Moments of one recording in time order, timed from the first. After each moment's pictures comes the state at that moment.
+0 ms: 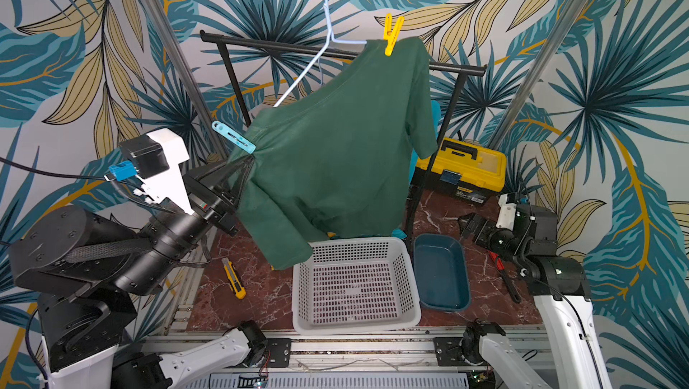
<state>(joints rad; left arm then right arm) -0.80 0.94 1.94 -0.75 -0.18 -0.03 -0.06 0.81 1.09 -0.94 -0.10 0.41</state>
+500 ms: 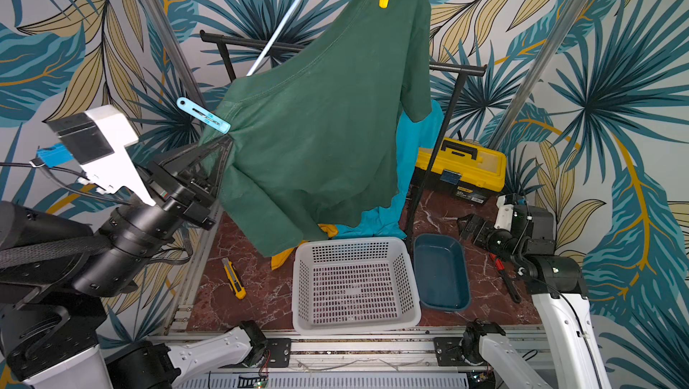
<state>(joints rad) -0.80 1.02 2.19 -0.82 -0.13 -0.12 -0.06 0.82 1.07 -0.94 -0.10 0.41</state>
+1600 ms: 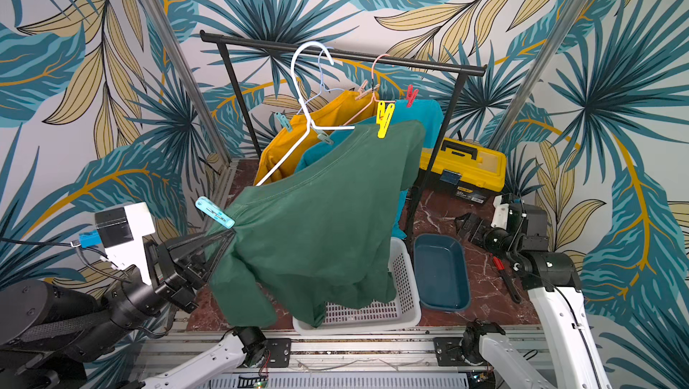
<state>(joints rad) -0.81 0.61 1.67 -0.97 0.02 -0.31 -0.06 0.84 1.04 -0.91 -0.10 0.43</state>
